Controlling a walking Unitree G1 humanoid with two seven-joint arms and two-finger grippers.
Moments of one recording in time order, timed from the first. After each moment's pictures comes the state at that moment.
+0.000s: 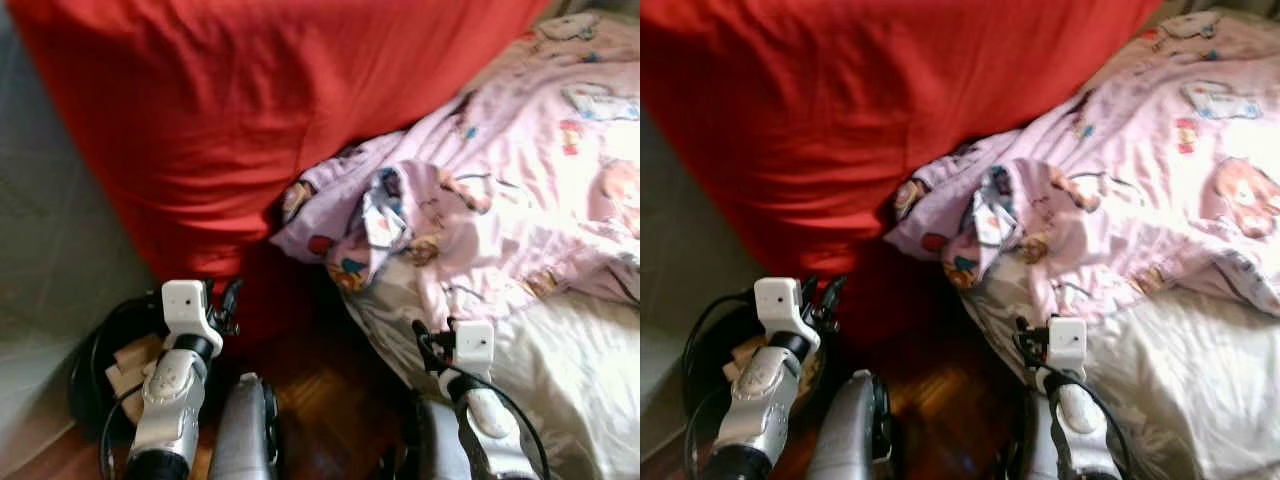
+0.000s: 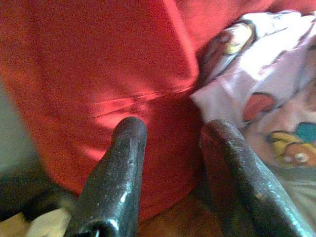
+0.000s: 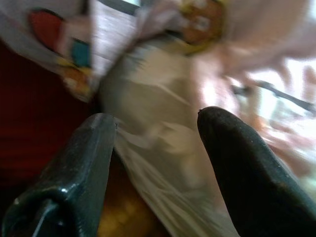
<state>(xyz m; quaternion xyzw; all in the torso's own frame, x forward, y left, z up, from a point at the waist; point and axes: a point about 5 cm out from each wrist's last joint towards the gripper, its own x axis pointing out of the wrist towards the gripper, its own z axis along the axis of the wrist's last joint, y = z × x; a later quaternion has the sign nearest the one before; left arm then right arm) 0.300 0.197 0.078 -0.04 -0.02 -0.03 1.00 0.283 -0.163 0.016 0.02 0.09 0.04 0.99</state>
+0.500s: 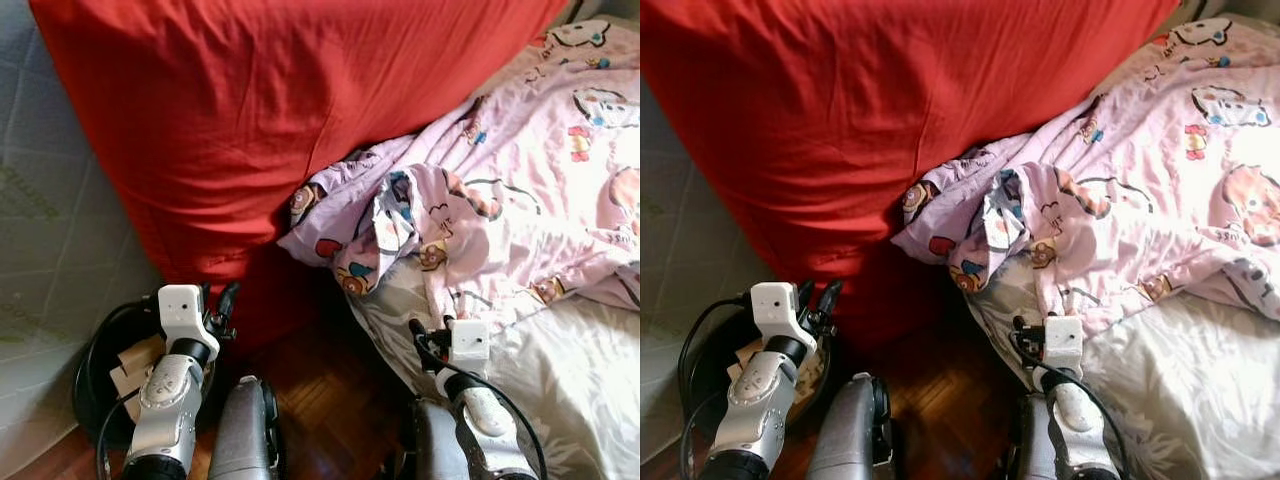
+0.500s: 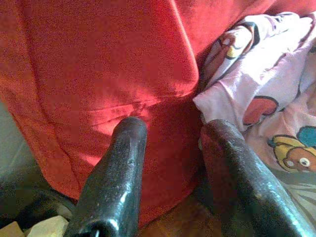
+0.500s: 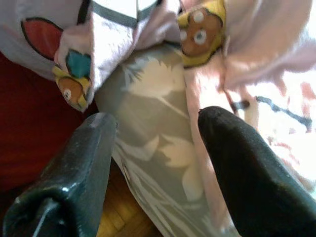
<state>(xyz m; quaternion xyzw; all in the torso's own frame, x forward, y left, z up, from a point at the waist) 0.299 0.196 0.078 -0.04 -0.02 -0.03 1.00 0.284 -0.168 0.015 0.01 0.10 0.03 0.99</state>
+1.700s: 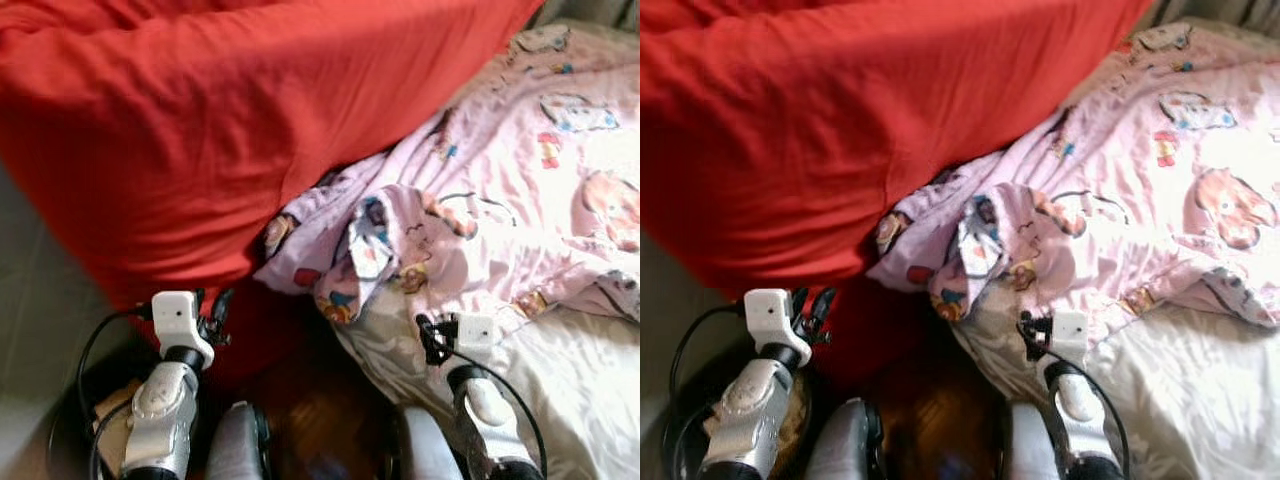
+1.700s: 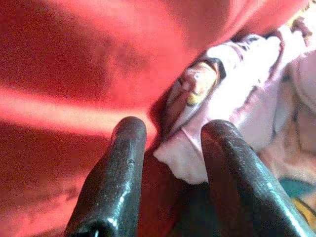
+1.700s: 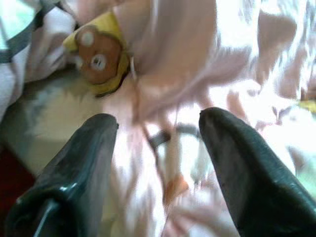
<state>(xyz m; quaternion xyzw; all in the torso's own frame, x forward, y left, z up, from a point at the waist) 0.298 0.188 0.084 -0.04 -0.03 -0.04 1.00 0.284 -0.188 0.009 0.03 0.13 -0.02 0.99</state>
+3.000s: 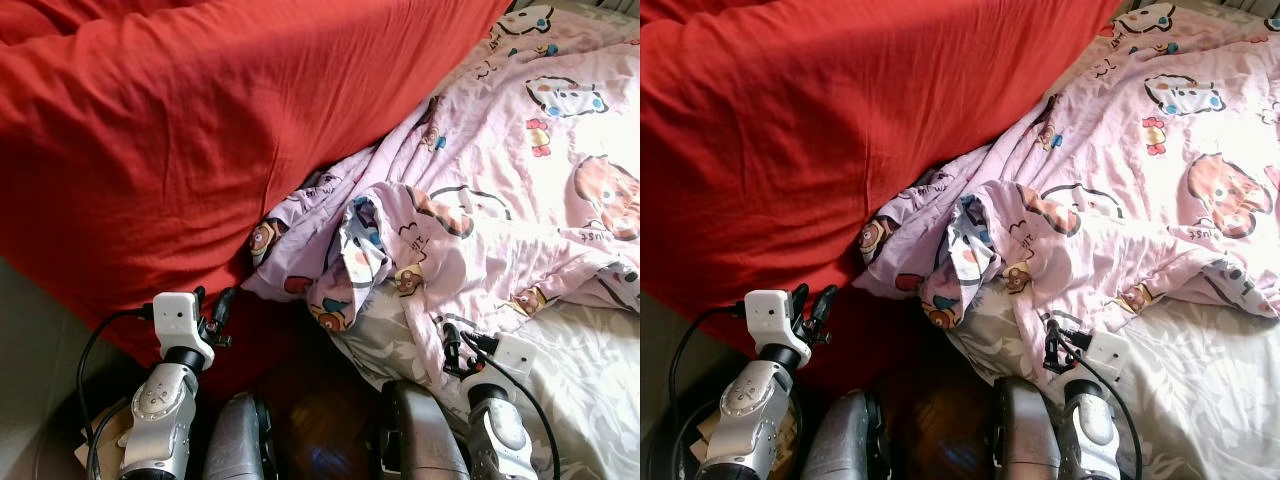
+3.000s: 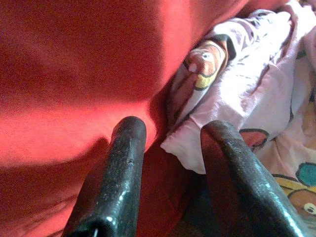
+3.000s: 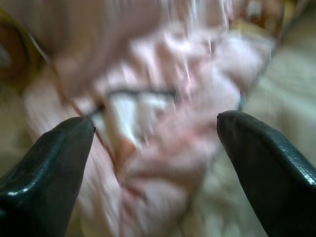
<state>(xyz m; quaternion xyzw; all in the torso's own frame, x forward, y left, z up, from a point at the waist) 0.289 0.199 0.077 -0.02 -0.02 -0.03 1.00 0.265 -0.194 -0.005 0.14 0.13 -0.12 0.97</state>
